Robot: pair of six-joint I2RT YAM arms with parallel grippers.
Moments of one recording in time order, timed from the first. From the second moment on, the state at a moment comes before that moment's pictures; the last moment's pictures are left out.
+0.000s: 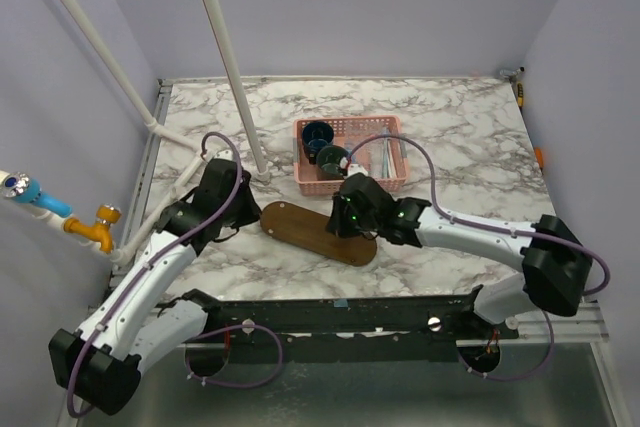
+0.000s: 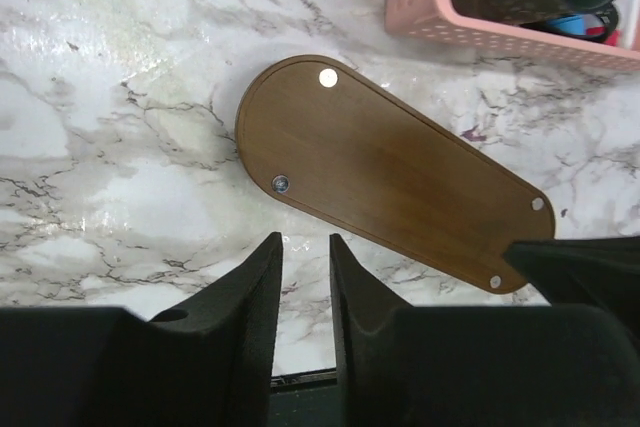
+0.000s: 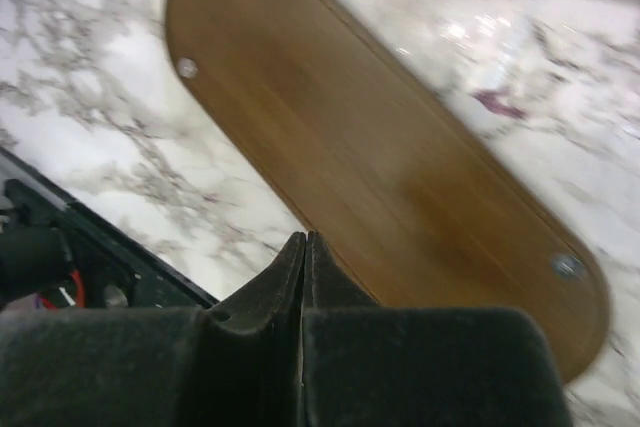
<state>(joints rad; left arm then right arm) -0.45 0.93 0.83 -0.75 -0.09 -0.64 0.97 1.41 0.88 -0.23 0.08 0.70</state>
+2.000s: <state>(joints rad) -0.45 0.29 0.79 -0.73 0.13 -0.37 1.08 2.25 1.67 -0.22 0.17 0.43</state>
